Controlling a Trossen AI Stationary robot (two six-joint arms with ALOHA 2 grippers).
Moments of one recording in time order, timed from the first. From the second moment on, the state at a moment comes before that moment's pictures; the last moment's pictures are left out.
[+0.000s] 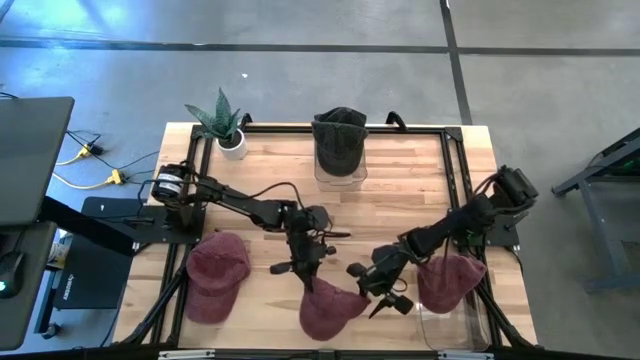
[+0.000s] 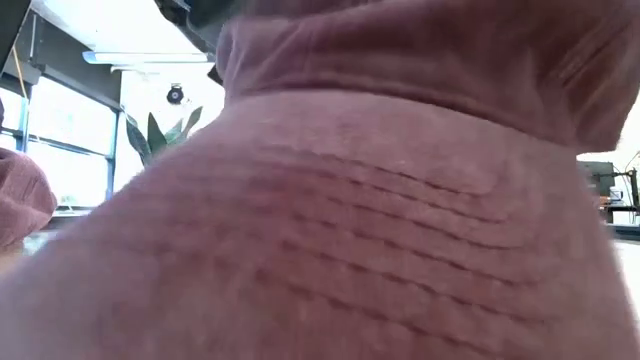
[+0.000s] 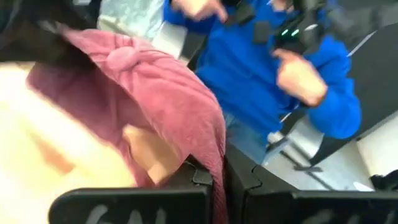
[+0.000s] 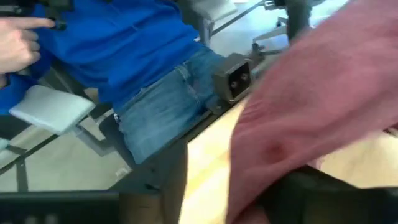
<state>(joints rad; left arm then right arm) -0.13 1.85 1.11 0.18 1.05 0.09 0.44 1.68 0.74 0.46 -0.53 0.00</state>
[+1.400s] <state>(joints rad) -0.13 1.81 1.12 -0.05 0.90 0.24 0.58 1.47 0.74 0.16 0.10 0.03</state>
